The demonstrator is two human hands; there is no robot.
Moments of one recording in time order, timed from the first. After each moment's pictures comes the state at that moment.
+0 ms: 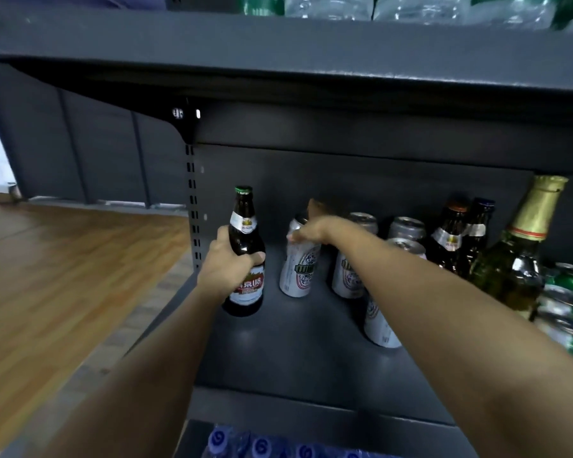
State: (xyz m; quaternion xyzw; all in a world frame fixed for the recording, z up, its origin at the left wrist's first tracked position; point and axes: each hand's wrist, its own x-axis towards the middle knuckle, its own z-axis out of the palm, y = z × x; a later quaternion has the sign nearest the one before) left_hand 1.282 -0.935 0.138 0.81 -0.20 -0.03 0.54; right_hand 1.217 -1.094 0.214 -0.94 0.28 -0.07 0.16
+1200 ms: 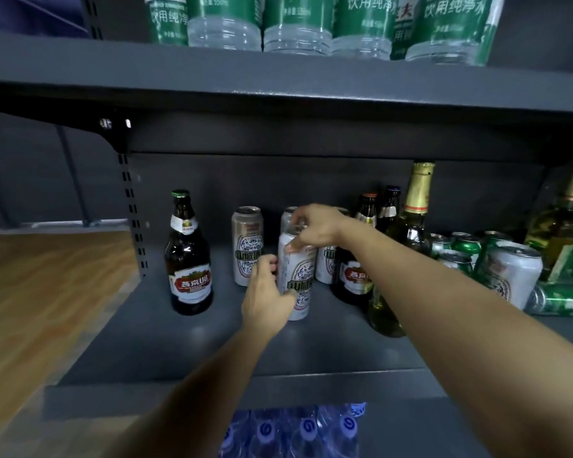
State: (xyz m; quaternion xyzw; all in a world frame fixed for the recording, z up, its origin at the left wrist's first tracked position) left_hand 1.163 -1.015 0.089 0.77 -0.37 0.00 0.52; right_hand 1.096 -1.115 0.230 -0.96 0.24 -0.10 0.11
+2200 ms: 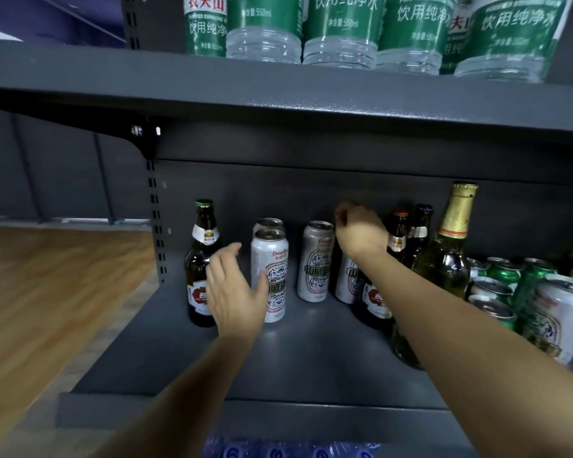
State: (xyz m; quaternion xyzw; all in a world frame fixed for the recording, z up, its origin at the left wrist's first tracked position) left_hand 1.204 -0.983 0.105 0.74 -0.26 0.35 0.51; right_hand 1.116 -1.144 0.215 -0.87 0.35 -0.33 0.08
